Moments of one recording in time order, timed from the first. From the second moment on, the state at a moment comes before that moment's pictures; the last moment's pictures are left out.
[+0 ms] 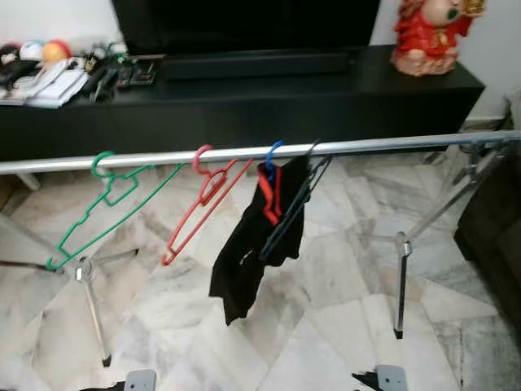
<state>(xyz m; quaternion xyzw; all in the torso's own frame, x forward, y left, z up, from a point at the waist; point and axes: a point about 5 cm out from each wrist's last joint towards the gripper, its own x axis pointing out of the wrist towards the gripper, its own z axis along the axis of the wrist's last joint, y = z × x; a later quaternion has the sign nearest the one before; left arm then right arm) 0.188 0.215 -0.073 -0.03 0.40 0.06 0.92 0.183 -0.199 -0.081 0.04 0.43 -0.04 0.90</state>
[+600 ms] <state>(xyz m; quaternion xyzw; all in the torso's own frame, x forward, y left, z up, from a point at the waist) 0.187 0.215 -0.074 -0.02 0.40 0.06 0.92 0.174 -0.192 -0.086 0.04 0.44 -0.03 0.90</state>
